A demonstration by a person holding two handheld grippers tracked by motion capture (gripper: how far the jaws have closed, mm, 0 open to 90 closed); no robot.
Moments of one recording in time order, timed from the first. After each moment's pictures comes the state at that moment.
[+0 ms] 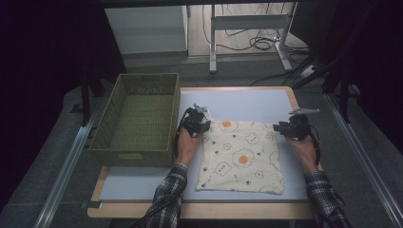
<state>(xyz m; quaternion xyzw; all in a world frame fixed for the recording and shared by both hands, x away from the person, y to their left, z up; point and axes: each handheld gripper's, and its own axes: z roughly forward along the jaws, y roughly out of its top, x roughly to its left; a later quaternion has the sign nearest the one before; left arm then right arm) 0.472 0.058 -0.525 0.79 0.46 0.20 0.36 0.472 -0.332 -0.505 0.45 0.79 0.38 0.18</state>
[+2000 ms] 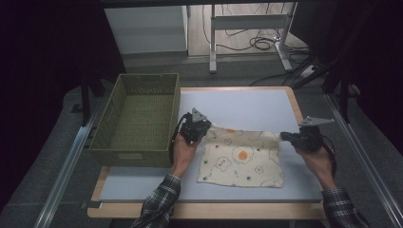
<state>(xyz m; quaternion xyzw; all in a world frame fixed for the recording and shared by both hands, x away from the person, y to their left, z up) 0.405 0.059 -0.488 0.79 0.39 0.21 0.43 0.397 -0.341 -0.469 0.38 0.81 0.40 0.18</state>
